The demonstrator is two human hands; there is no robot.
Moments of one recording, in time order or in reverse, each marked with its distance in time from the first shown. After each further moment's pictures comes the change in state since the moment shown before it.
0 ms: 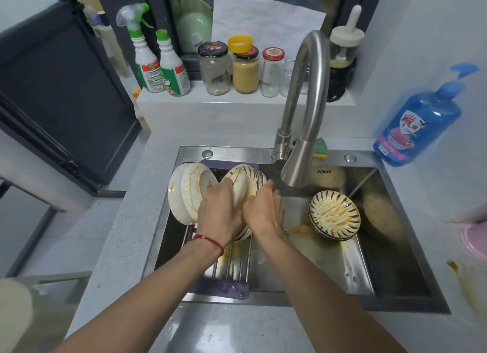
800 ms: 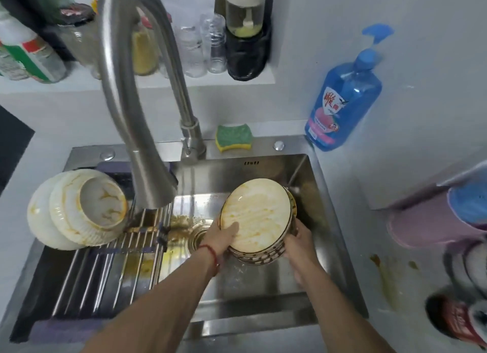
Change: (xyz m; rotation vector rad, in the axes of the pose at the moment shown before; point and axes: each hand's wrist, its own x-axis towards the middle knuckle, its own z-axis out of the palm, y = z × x) left_hand 0.008 0.068 0.260 -1.006 -0.511 -0.840; right_hand 0.084 0.285 -0.088 0.815 -0.119 0.373
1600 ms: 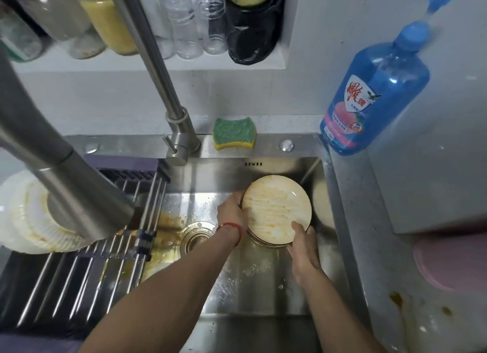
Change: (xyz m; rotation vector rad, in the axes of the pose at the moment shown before) left_hand 0.061 0.049 0.072 0.621 0.255 0.312; right_hand 0.086 0.010 0.000 0.068 0.151 0.205
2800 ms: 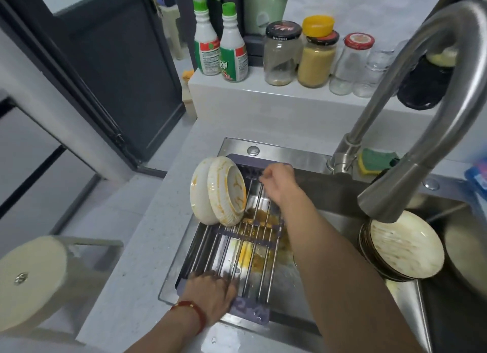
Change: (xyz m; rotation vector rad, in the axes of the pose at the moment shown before) left_hand -0.162 -0.215 -0.314 1.119 -0.314 0.112; right_hand -0.169 -0.063 0.369 -0.009 -0.501 -0.115
